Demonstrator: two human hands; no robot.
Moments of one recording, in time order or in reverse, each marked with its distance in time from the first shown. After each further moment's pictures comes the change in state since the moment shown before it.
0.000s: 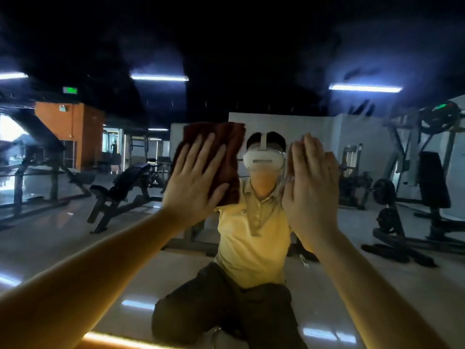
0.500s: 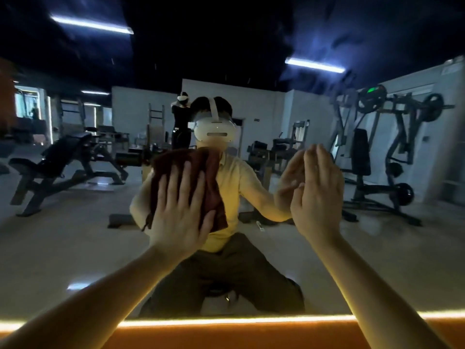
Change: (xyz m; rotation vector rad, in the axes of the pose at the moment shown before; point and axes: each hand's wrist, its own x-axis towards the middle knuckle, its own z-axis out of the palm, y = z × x) left_hand -0.111 0.054 0.027 -0.217 0.003 -0.085; right_hand -0.077 0.024 -0.004 -0.191 -0.055 0.145
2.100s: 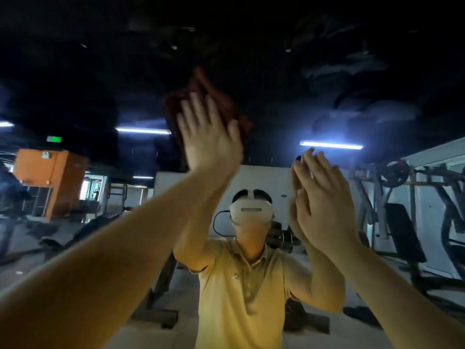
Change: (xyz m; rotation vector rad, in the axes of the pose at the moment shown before) left_hand 0.386 0.190 -0.038 0.070 0.255 -0.441; right_hand 0.183 0.196 -0.028 0.200 0.157 -0.252
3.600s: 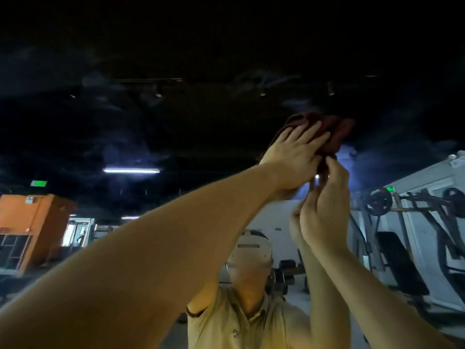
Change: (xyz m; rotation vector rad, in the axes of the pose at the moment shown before) left_hand 0.035 0.231 0.030 -0.012 -0.274 0.828; right_hand 0.055 0.102 -0.016 0.439 0.498 0.345
